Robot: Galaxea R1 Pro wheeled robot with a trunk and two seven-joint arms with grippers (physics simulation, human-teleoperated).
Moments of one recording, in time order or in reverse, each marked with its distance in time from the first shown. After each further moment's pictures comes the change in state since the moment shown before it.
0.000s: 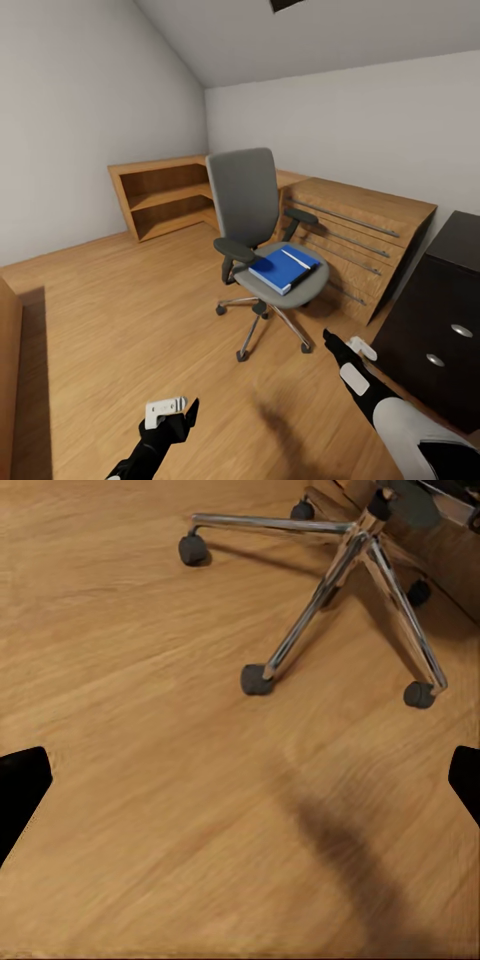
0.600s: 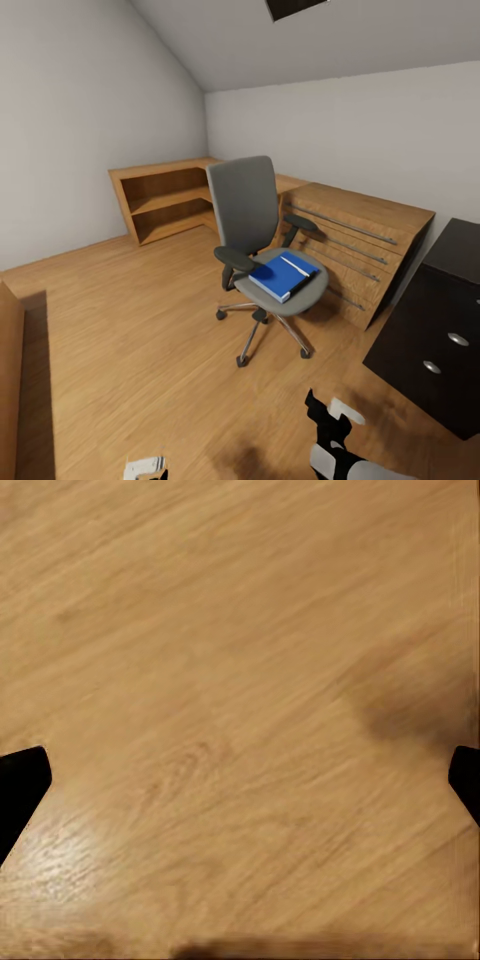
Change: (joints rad) left arm 0.000 -0.027 0.003 0.469 0.006 -0.008 -0.004; right arm 0.148 0.172 -0.004 0.286 0.311 -0.424 -0.168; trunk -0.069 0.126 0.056
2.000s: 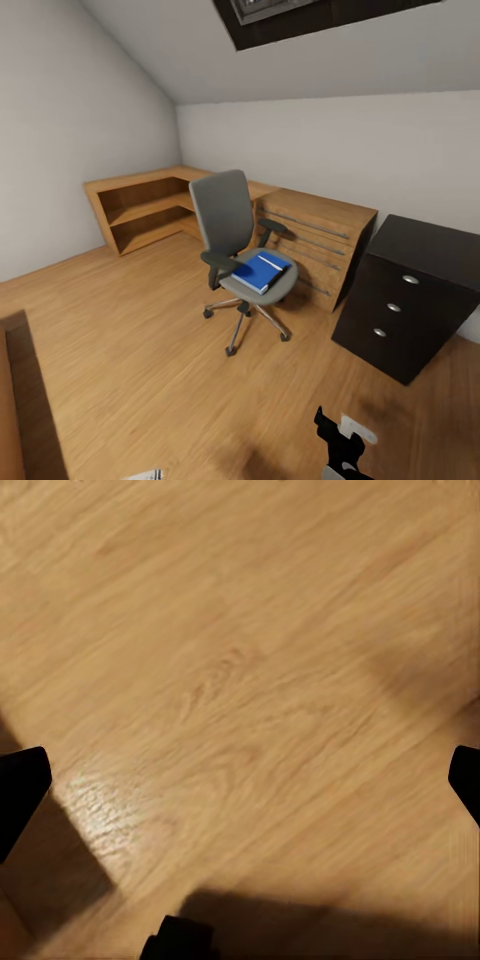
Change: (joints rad) left arm -0.001 -0.055 0.043 0.120 -0.004 -0.010 -0.003; right arm 0.061 -0.033 0.005 0.001 0.022 -0.005 -0.004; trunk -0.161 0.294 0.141
